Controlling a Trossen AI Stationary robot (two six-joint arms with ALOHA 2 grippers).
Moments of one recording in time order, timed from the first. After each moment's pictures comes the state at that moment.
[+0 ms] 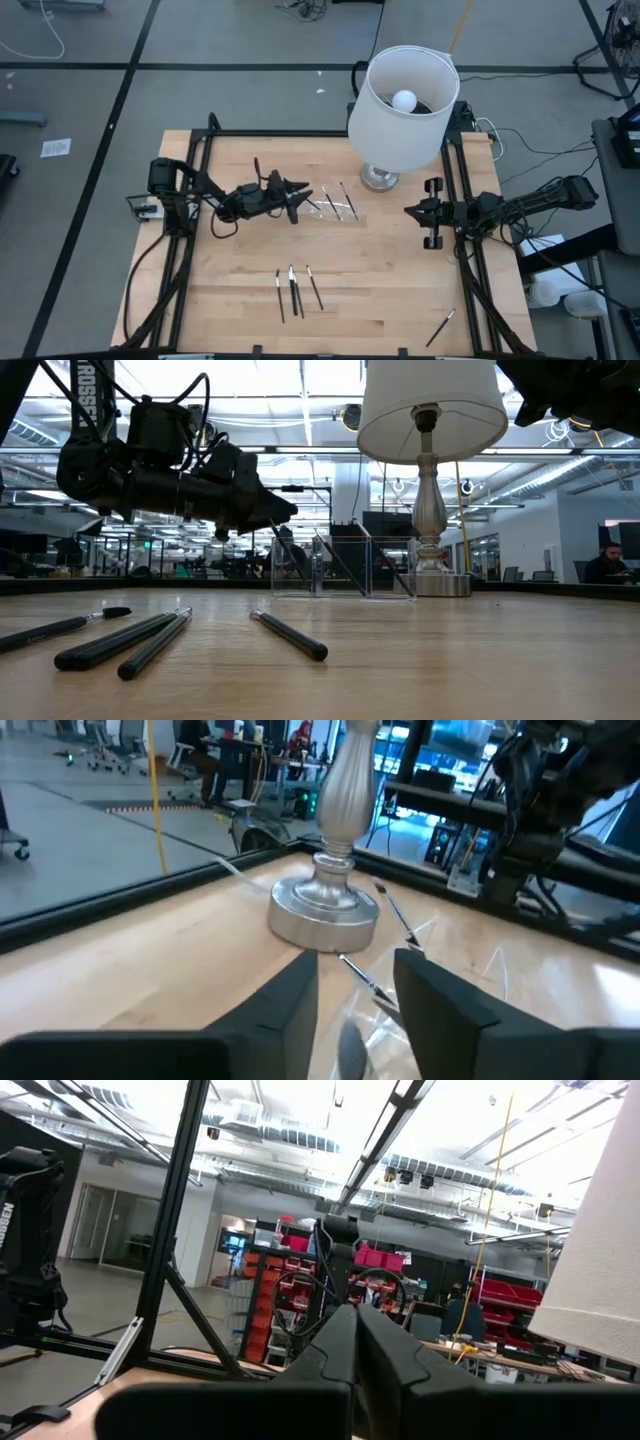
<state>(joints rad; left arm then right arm) 0.13 1.83 0.40 1.41 -0.24 -0.20 0.21 0.50 0.02 0.89 0.16 -0.27</state>
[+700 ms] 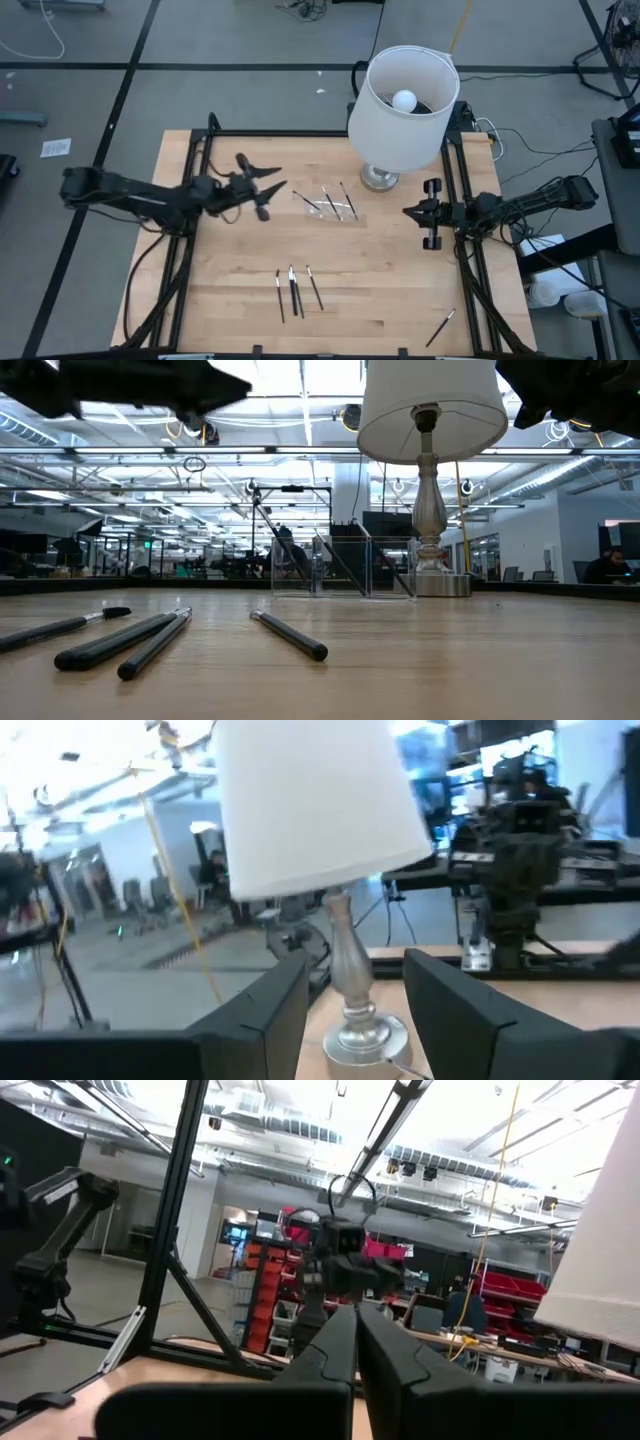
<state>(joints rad) 0.00 1.01 0.39 0.82 -0.36 0.29 0.21 0.50 0.02 0.86 0.16 -0.27</state>
